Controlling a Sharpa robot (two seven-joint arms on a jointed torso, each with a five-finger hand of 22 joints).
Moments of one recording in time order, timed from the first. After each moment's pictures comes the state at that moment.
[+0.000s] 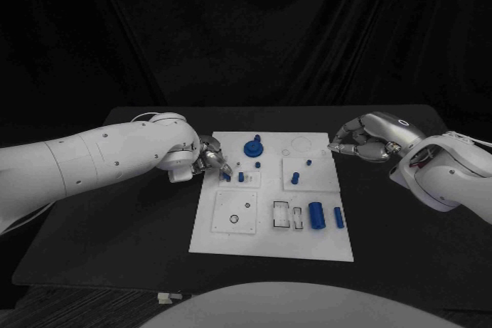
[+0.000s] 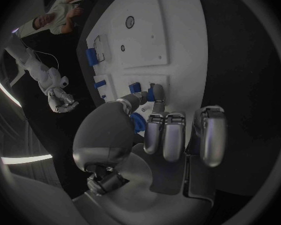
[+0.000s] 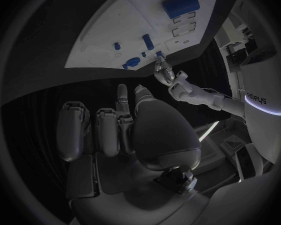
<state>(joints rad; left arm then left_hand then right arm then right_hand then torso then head) 1.29 -0.64 -0.21 1.25 -0.87 0.23 -0.46 1.06 -0.06 0.55 0.01 0.39 1.05 0.03 0.28 1.05 1.47 -0.04 1.57 1.31 1.46 -0.08 1.57 1.31 0.02 1.47 0.03 1.45 1.31 1.28 -1.05 -0.21 1.64 -1.43 -0.48 0.00 1.31 0.06 -0.06 0.27 0.34 0.93 0.07 0.39 0.35 1.47 0.00 1.57 1.31 1.47 -0.07 1.46 1.31 0.05 1.47 0.04 1.37 1.31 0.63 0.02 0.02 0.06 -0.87</state>
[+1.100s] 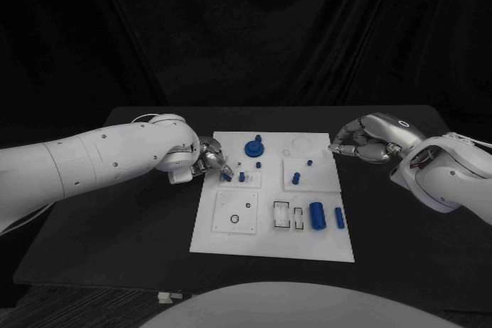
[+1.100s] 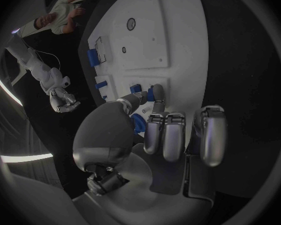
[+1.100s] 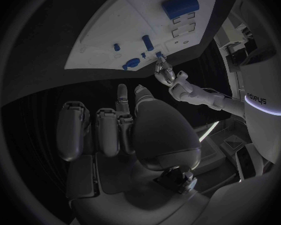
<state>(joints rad) 1.29 -0.66 -0.21 1.26 -0.86 0.23 -0.45 1.06 -0.06 0.54 0.00 0.36 1.05 0.04 0.28 1.05 1.47 -0.04 1.57 1.31 1.47 -0.08 1.57 1.31 0.02 1.47 0.03 1.44 1.31 1.28 -1.04 -0.21 1.63 -1.43 -0.48 0.00 1.31 0.06 -0.06 0.27 0.34 0.93 0.07 0.39 0.35 1.47 0.00 1.57 1.31 1.47 -0.07 1.46 1.31 0.05 1.47 0.04 1.37 1.31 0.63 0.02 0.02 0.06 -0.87</state>
